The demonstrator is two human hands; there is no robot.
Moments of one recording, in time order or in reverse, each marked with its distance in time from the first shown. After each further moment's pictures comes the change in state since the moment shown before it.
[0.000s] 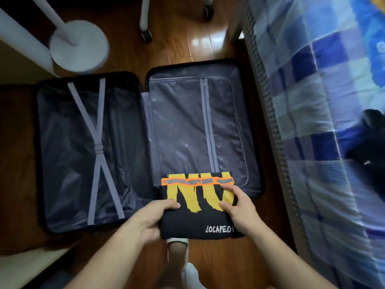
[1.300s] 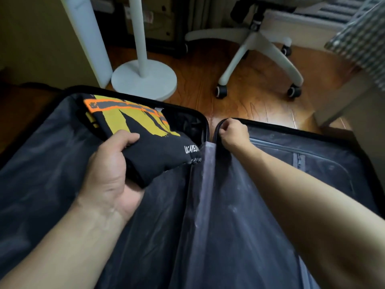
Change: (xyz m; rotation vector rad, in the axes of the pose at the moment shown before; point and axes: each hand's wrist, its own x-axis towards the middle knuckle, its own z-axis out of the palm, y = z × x) left_hand 0.170 0.241 -0.163 -0.844 -0.031 1.190; right_hand 0.486 -0.296 0.197 -0.528 0.376 -0.672
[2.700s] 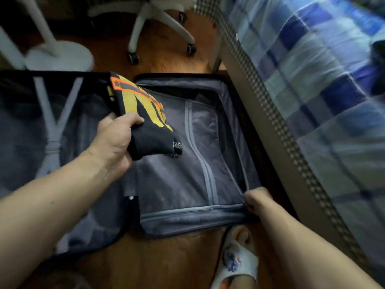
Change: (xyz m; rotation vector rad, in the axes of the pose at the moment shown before) left_hand -0.248 -0.047 0.036 0.490 -0.215 -0.147; right_hand -0.487 0.283 -0.161 0.391 -0.055 1.098
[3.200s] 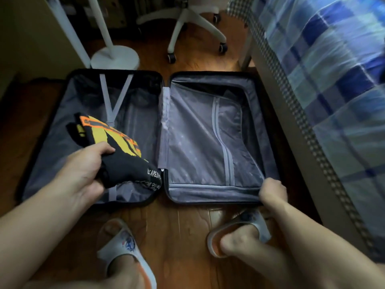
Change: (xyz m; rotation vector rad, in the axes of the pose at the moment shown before) left_hand -0.137 0.025 -0.132 0.025 0.314 -0.143; right_hand -0.094 0.030 0.014 -0.775 0.298 -0.352
